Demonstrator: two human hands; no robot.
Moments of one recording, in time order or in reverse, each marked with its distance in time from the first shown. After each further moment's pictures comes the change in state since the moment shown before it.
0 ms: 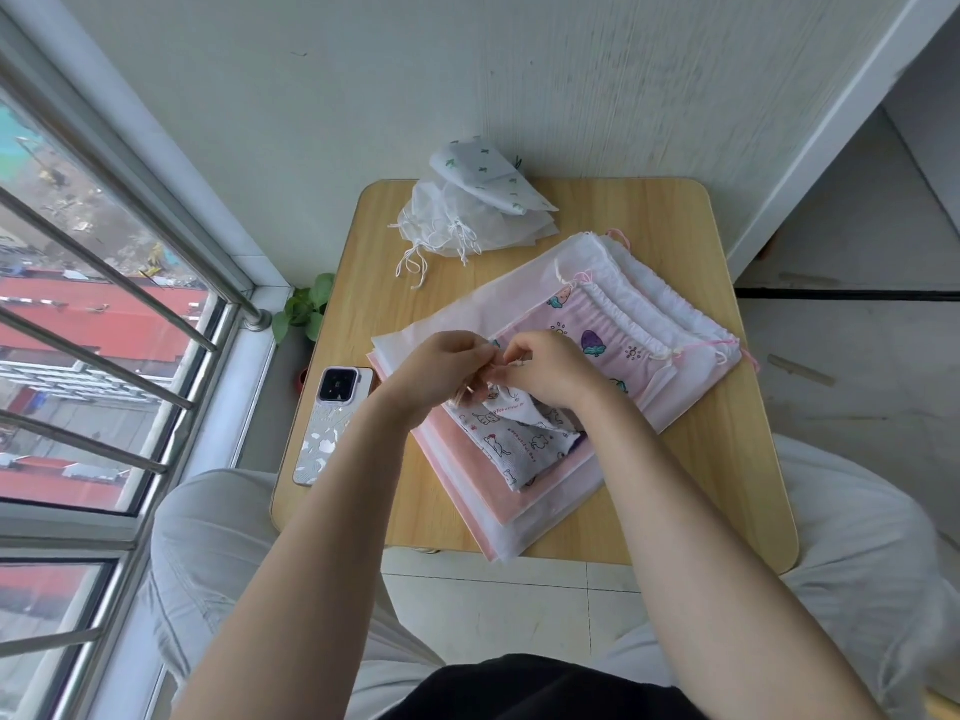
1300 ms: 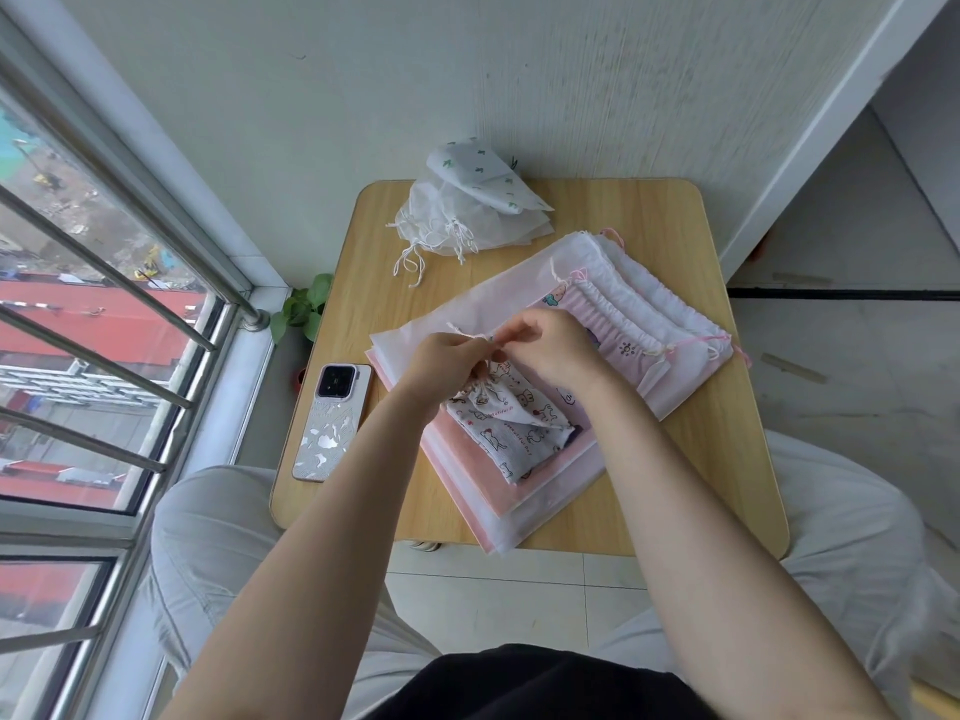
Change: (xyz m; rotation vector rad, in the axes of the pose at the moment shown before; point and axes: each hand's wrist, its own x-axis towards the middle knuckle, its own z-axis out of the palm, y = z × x) left_hand 0.011 -0.006 0.014 -0.003 0.215 -0.100; right_hand 0.004 0.004 -0.005 0.317 0.114 -0.037
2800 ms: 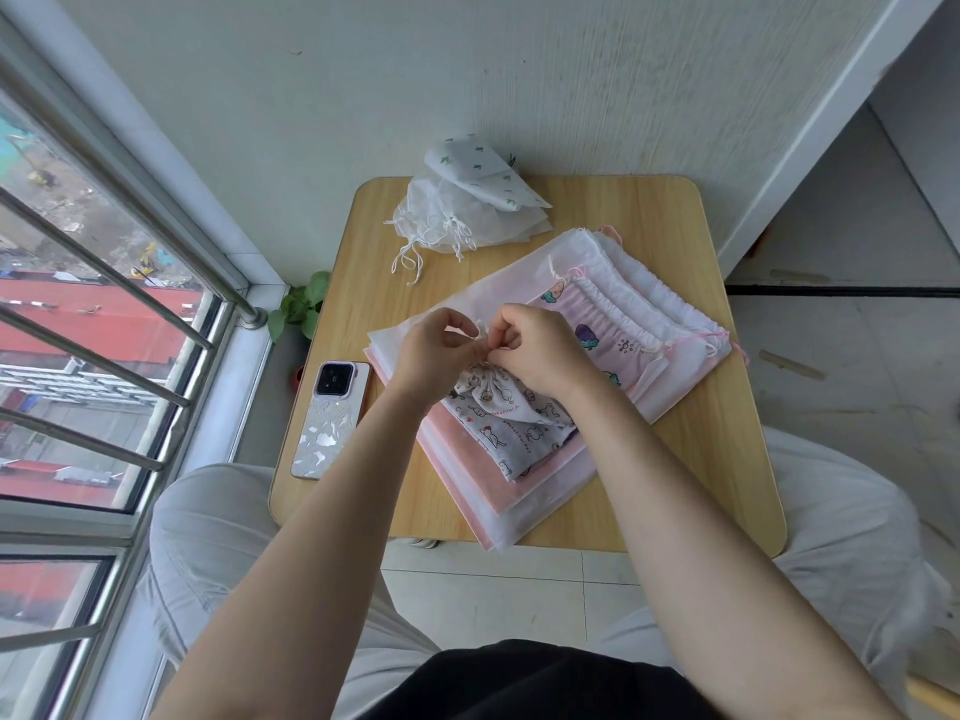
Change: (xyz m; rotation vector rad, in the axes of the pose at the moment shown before) left_hand 0.004 -0.010 -0.007 -0.023 0.128 0.170; right_hand -0.010 -0.012 0.008 -0.263 0.029 -0.182
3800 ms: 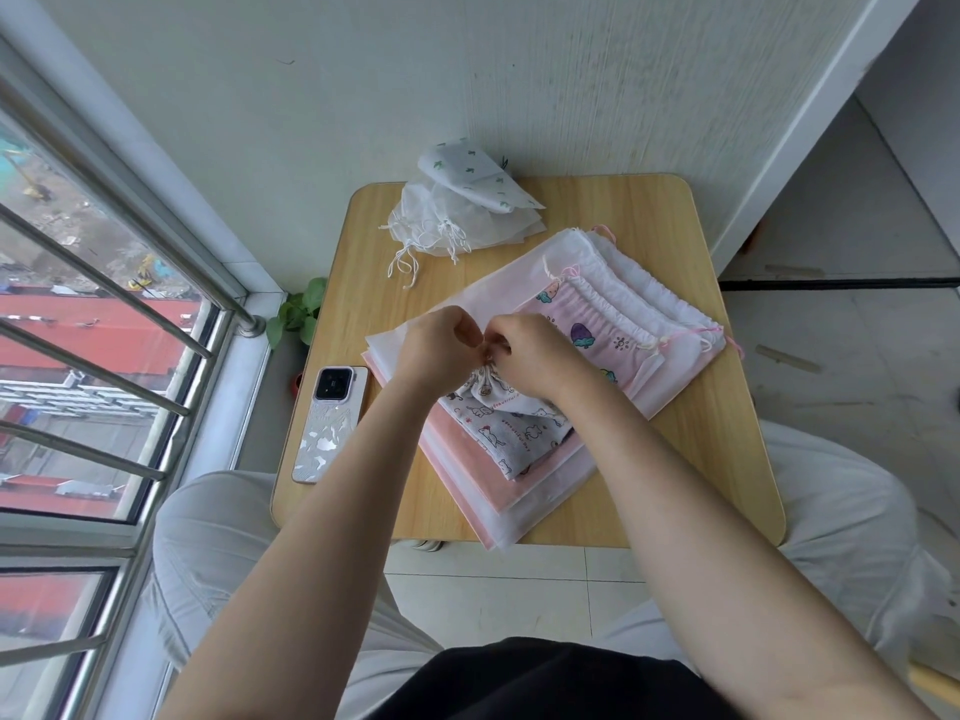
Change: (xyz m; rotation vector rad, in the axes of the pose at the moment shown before) left_hand 0.003 0.019 0.003 0.507 0.014 0.110; right_hand 0.004 -0.003 0.000 -0.264 -0.105 -0.017
